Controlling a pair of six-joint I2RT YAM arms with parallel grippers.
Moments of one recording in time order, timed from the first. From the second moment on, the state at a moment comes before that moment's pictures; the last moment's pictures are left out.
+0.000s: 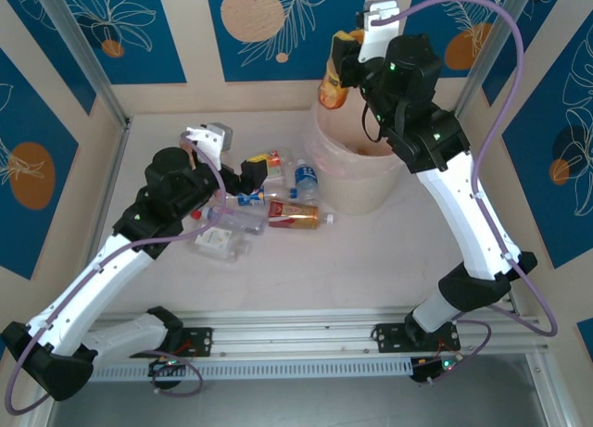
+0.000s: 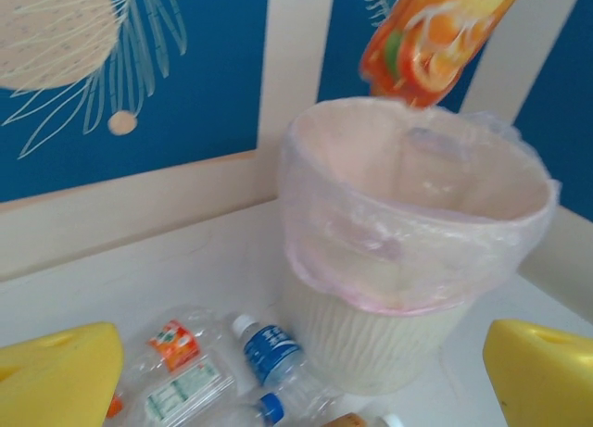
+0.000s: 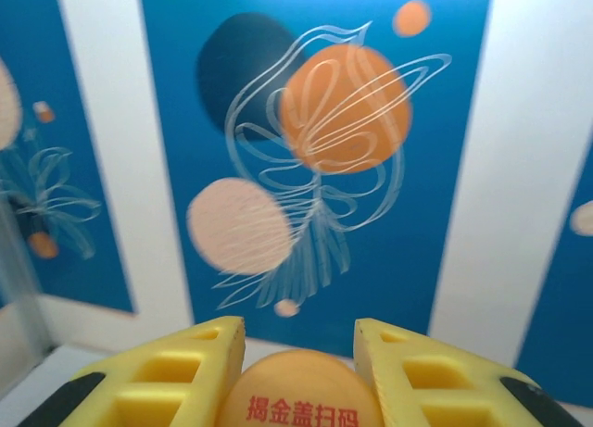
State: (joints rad) left arm -0.60 1.02 1.12 -0.24 0.02 -0.14; right arm 0.61 1.58 2.17 -0.54 0.39 -0.03
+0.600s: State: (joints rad) left arm -0.58 1.06 1.14 -0.44 -0.24 -0.23; right arm 0.57 1.80 2.12 -0.70 0.58 0.08
